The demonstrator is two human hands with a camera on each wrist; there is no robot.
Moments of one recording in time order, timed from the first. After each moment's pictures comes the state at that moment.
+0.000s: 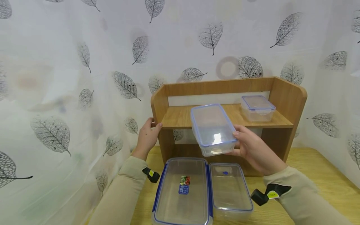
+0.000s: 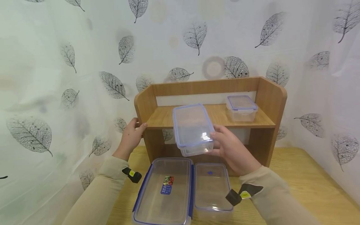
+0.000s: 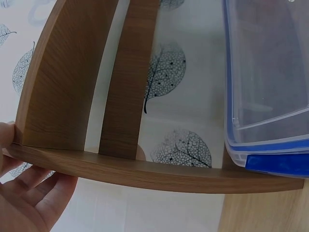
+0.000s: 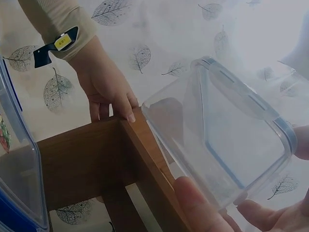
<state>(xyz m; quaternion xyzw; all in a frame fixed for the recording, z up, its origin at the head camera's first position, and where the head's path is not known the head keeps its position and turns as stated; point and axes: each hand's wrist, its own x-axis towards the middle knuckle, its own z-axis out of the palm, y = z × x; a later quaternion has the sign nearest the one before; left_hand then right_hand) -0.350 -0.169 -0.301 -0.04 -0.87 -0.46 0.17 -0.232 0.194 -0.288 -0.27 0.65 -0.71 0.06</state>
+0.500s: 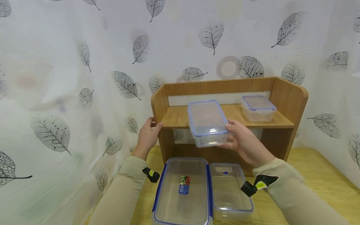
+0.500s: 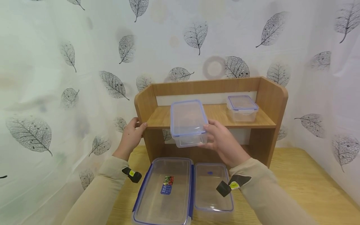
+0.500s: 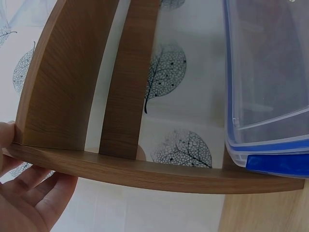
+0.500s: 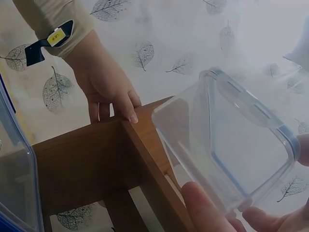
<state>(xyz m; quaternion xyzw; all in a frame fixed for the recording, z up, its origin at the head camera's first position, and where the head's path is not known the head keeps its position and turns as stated) -0.350 -0.170 -0.302 -0.05 -0.87 -0.45 0.18 -0.251 0.173 -0.279 -0.23 0.63 -0.74 0.04</state>
